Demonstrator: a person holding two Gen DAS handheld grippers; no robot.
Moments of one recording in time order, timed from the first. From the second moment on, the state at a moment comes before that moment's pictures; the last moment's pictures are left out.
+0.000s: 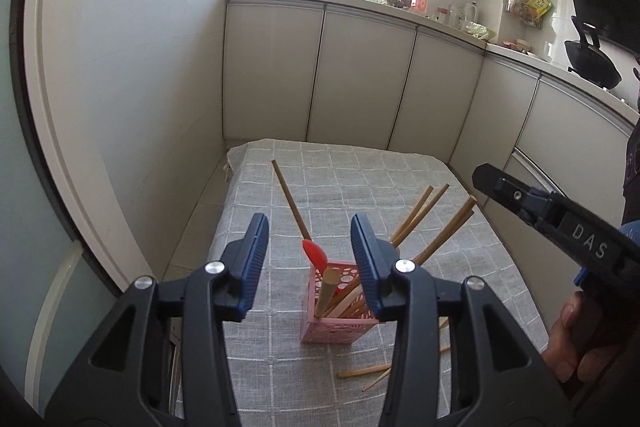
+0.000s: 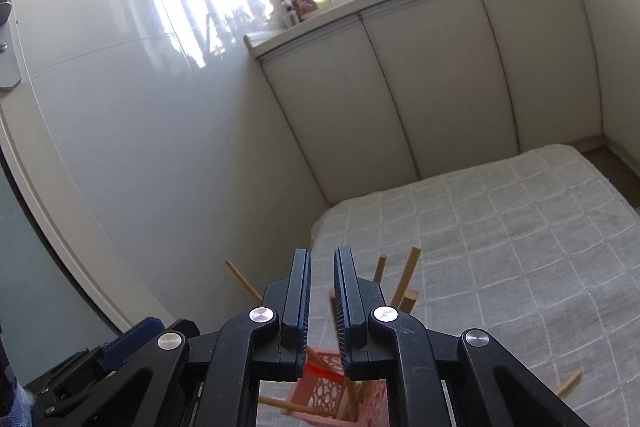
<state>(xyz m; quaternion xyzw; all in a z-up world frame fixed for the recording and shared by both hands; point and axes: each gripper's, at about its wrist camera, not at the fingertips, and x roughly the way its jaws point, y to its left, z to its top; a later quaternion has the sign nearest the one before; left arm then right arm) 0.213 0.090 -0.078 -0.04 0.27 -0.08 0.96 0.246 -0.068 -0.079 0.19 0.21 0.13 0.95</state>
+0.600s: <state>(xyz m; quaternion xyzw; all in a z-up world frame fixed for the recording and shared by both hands) 0.195 0.078 -0.083 0.00 0.33 -0.11 0.94 0.211 -0.143 -0.084 0.20 0.30 0.10 0.93</state>
